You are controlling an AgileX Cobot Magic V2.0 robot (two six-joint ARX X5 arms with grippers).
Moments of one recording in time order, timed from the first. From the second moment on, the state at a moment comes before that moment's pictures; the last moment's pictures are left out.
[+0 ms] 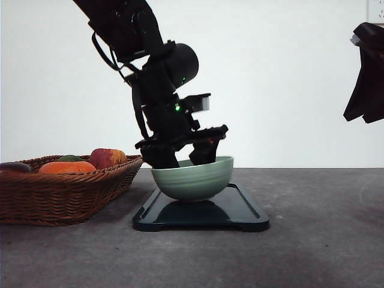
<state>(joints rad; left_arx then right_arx) -0.61 2.09 1.61 -0.52 0.11 0.01 0.35 0.83 0.55 -0.33 -0.08 0.09</state>
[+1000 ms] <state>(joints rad) -0.60 1.65 1.33 -0.52 0.11 -0.07 0.35 0.83 0.55 -0.38 -0.08 0.09</state>
